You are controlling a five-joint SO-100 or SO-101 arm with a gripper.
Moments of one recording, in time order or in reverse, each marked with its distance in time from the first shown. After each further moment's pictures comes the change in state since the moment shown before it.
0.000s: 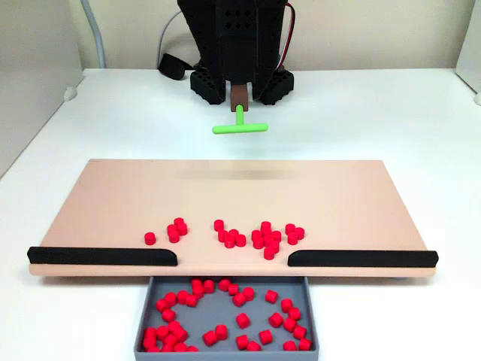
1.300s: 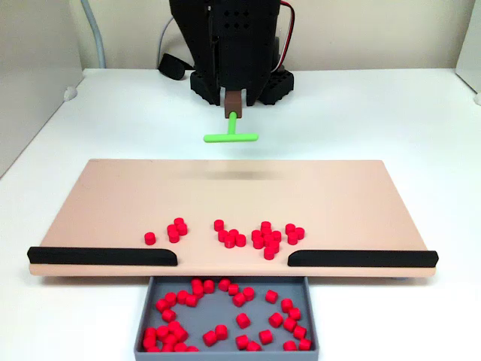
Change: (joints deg) arm 1.6 -2.4 0.0 0.0 1.6
